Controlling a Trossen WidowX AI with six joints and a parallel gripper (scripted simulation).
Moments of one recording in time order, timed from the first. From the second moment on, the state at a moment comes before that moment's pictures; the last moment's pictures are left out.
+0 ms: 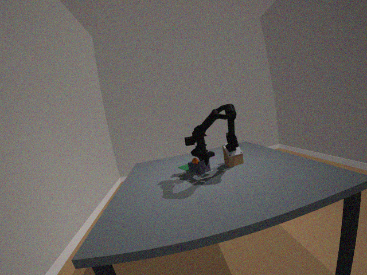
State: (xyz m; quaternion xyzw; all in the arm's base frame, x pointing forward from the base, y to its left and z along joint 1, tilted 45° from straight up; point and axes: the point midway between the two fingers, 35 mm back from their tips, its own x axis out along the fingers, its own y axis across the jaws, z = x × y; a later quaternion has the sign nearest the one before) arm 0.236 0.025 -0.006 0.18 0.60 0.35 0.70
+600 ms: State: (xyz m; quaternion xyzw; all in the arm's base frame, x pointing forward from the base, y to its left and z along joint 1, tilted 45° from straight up) arm 0.237 -0.046 0.048 0.18 0.59 0.34 0.71
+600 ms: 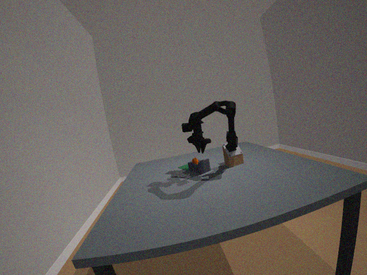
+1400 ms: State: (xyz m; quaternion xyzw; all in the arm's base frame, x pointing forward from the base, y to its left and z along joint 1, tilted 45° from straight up) arm 0.242 -0.054 0.040 0.30 0.64 0.24 0.67
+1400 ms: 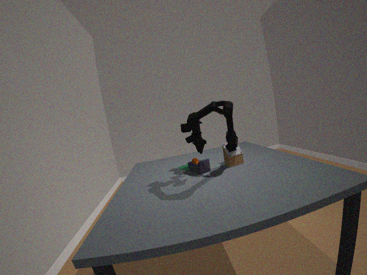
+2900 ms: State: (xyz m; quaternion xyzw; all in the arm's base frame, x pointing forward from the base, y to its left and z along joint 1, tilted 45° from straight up) arm 0.273 -0.063 -0.032 0.62 0.66 -0.17 0.38
